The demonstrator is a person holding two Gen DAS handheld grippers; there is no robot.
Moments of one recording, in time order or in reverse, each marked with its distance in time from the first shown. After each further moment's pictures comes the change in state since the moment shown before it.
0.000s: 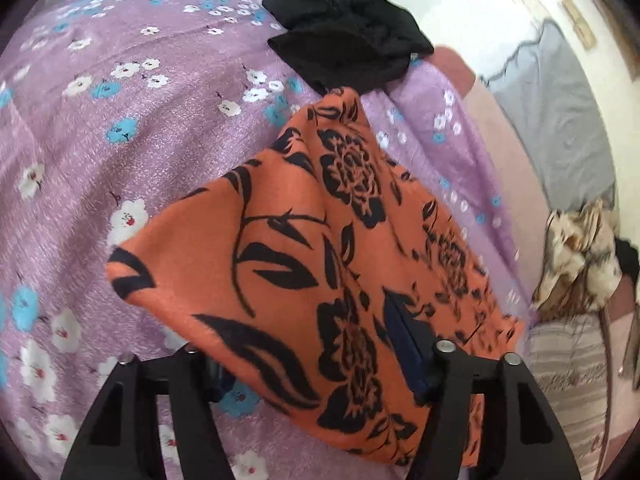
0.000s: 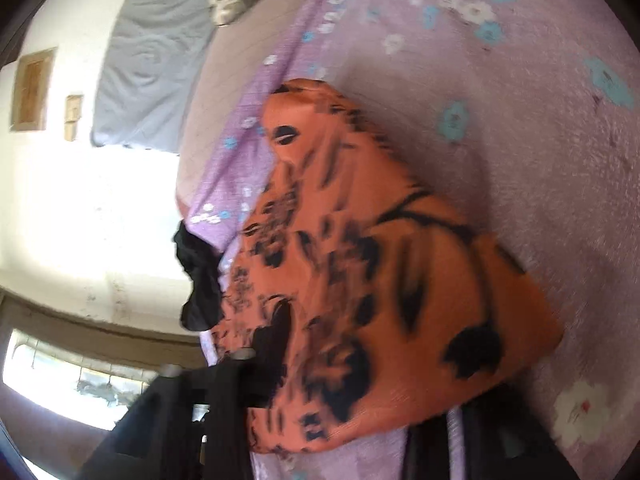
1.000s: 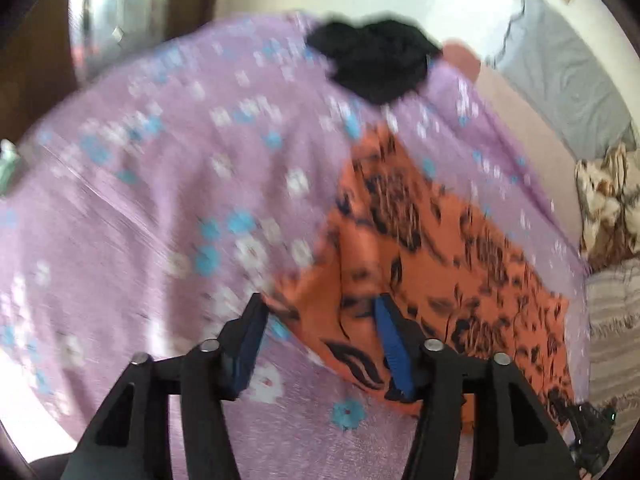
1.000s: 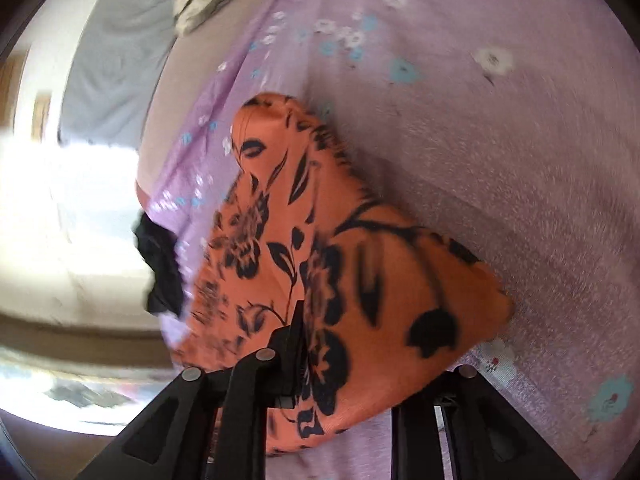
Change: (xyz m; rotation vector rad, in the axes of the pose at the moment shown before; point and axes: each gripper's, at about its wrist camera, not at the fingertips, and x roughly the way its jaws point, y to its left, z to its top) left arm -0.132 0.004 -0.054 0.182 -0.115 0.310; right arm -0.087 -0.022 -0.031 0.097 0.027 -0.126
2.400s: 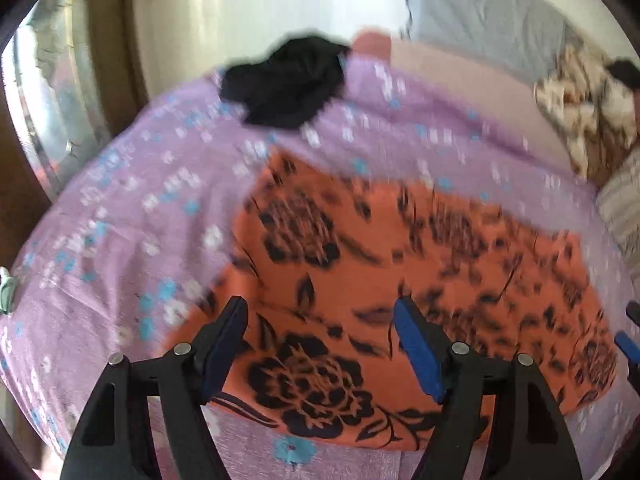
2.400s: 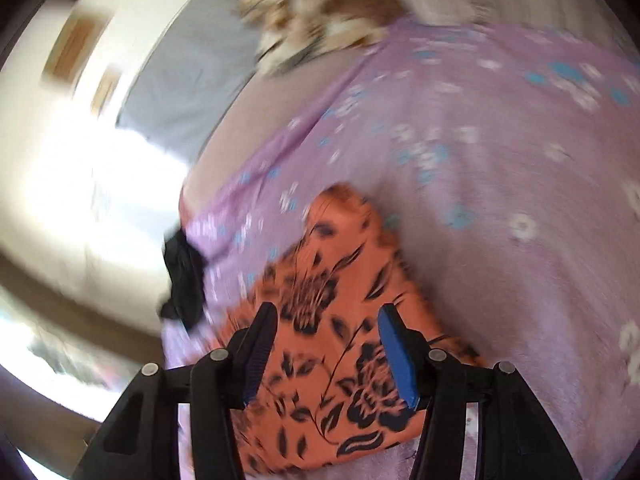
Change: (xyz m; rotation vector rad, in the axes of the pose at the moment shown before) left arm 0.032 -0.090 -0.027 0.365 -0.010 0.031; right arm -0.035 0.068 -0.007 -0.395 -0.150 -0.040
